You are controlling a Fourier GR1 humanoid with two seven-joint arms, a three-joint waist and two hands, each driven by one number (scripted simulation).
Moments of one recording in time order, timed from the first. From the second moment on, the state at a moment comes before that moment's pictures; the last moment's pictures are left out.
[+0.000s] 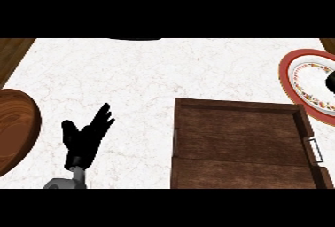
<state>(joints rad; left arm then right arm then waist) -0.03 0.12 -0.12 -1.43 0.13 0.06 0.19 -0.60 -0.66 -0.42 -0.54 0.16 -0.17 -0.69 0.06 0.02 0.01</state>
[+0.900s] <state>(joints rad) -0.06 0.11 -0.14 -1.43 0.13 0.05 0.22 -0.76 -0.71 -0.36 -0.22 0.27 0.02 -0.71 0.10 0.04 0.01</state>
